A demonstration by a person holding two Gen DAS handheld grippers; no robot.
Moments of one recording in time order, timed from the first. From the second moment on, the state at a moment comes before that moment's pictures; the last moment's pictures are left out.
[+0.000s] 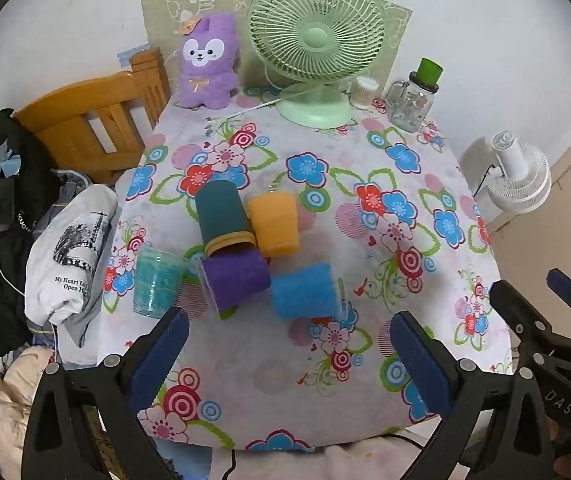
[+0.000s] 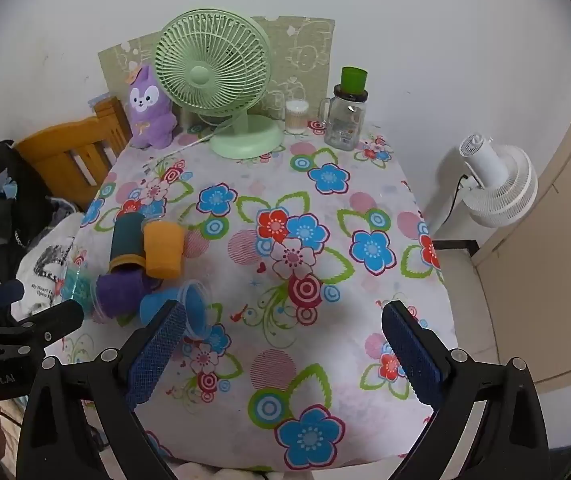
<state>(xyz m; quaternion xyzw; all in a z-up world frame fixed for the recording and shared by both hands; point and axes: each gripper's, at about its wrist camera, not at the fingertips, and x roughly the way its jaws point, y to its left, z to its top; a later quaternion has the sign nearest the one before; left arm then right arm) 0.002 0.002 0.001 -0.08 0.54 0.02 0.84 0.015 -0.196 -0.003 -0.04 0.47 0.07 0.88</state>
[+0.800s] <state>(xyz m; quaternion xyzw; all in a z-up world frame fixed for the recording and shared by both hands) -0.001 -0.011 0.008 -0.05 0.53 0.04 0.85 0.016 -0.195 0.001 -0.04 0.46 0.08 0.88</state>
